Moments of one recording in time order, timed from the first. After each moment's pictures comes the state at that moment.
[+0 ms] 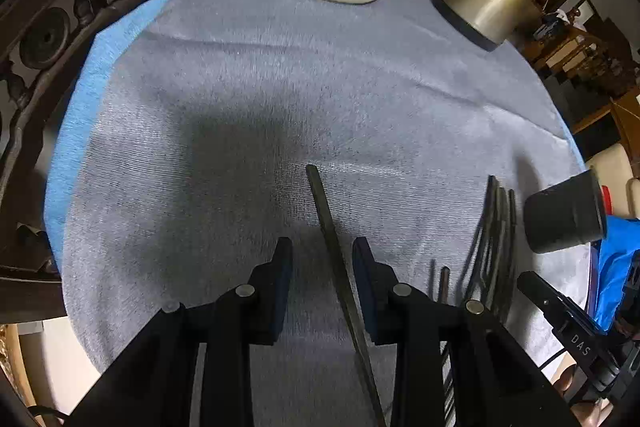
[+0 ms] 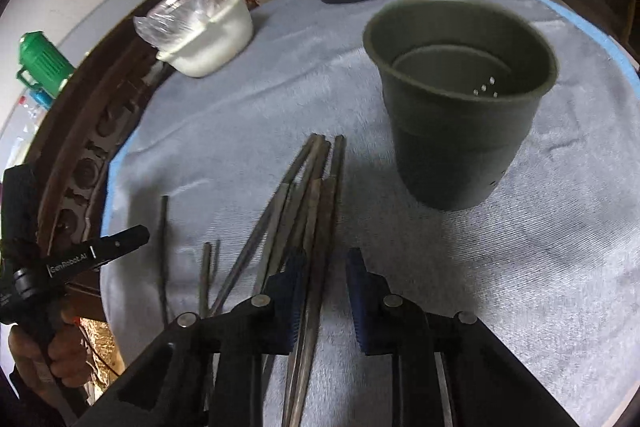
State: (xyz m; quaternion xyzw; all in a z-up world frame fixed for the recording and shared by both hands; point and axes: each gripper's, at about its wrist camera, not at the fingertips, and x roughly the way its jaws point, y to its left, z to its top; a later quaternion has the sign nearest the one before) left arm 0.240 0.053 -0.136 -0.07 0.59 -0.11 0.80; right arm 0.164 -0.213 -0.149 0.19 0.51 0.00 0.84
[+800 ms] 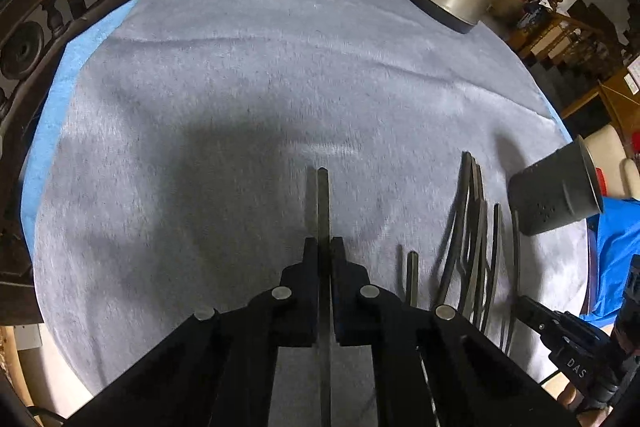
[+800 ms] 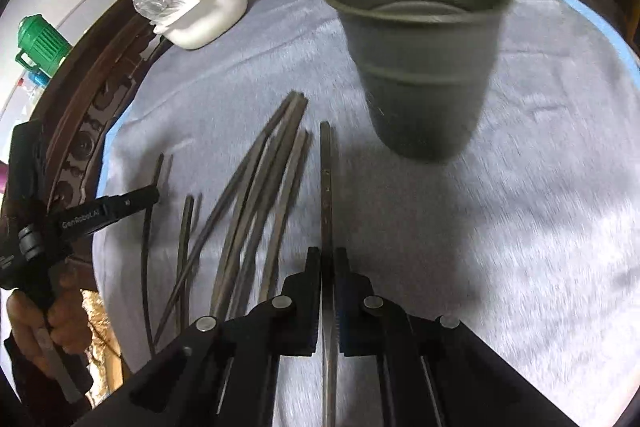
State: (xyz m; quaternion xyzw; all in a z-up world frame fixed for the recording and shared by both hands) left arm 0.217 0.024 -0.138 -0.06 0.58 -0.15 0.80; right arm 0.131 -0.228 -0.157 0.18 0.54 0.03 0.82
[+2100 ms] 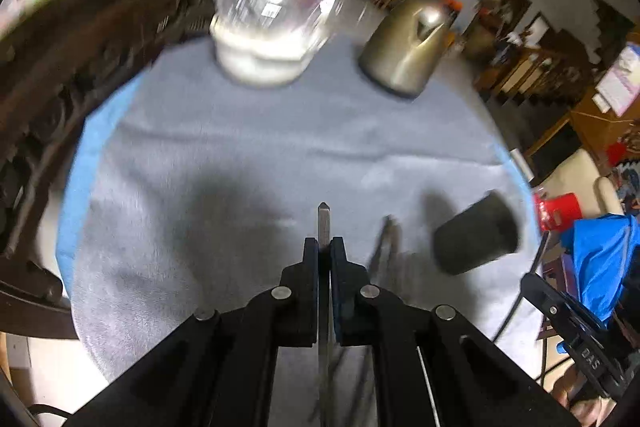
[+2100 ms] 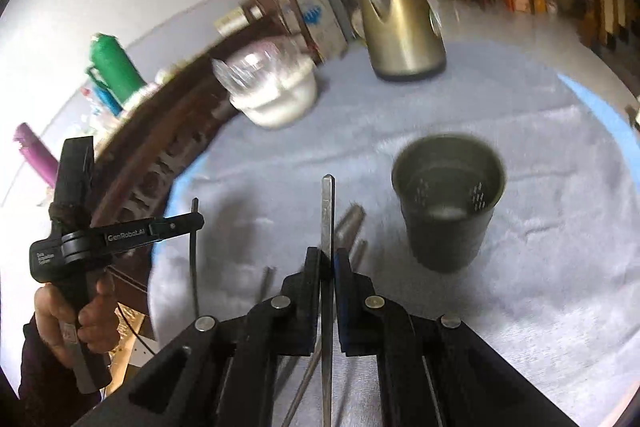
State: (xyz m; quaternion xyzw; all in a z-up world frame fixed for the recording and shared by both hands) left arm 0.203 0.002 -0.044 -0.08 0.47 -0.18 0.86; right arm 0.111 -0.242 -0.049 0.16 0.38 0.11 0.91
